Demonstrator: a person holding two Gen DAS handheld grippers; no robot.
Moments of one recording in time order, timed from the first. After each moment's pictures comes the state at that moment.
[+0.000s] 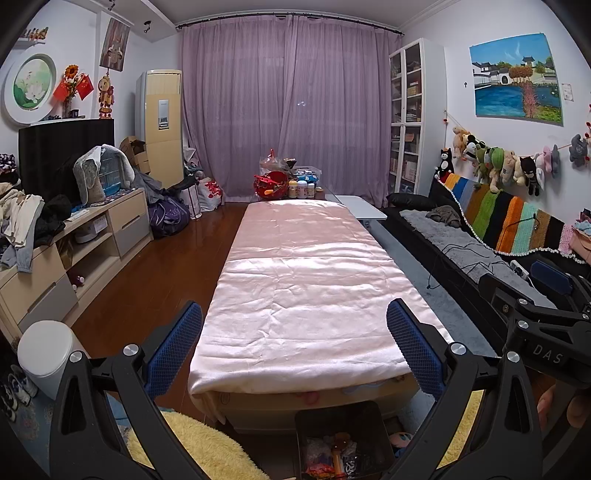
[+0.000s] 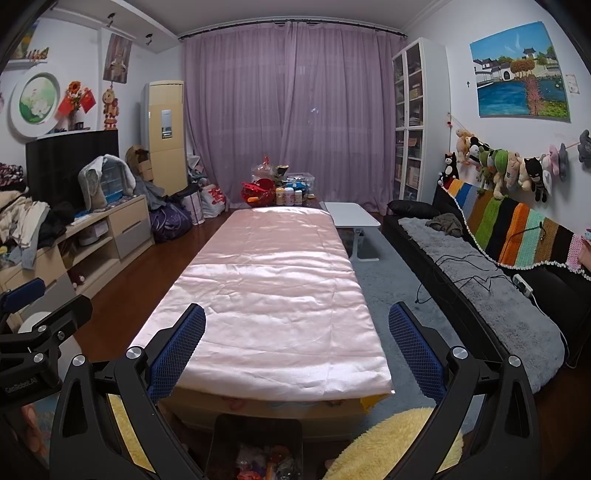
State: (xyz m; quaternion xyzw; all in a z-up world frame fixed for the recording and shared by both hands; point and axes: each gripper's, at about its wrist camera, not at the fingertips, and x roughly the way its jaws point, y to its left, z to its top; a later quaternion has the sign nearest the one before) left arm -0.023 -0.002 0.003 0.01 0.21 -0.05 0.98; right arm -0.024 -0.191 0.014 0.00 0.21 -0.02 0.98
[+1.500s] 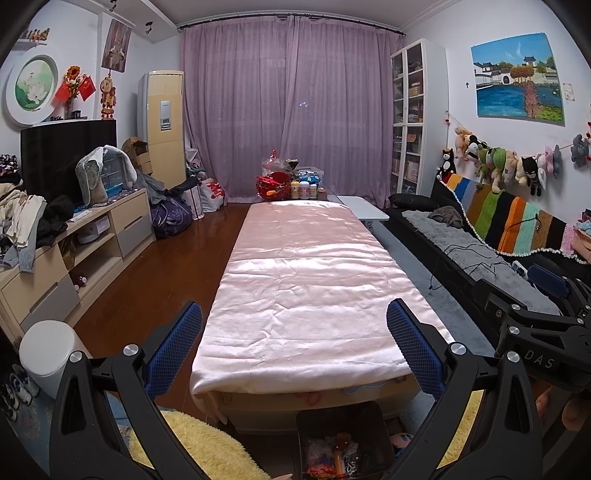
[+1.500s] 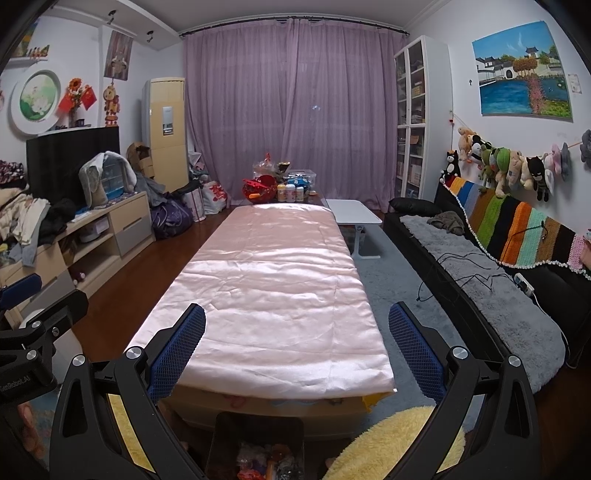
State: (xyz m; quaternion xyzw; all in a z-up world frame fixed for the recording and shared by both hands) left arm -0.024 -0.003 0.009 0.01 0.21 -0.04 0.98; right arm -0.021 -0.186 0.011 0.00 0.22 -0.01 0.98
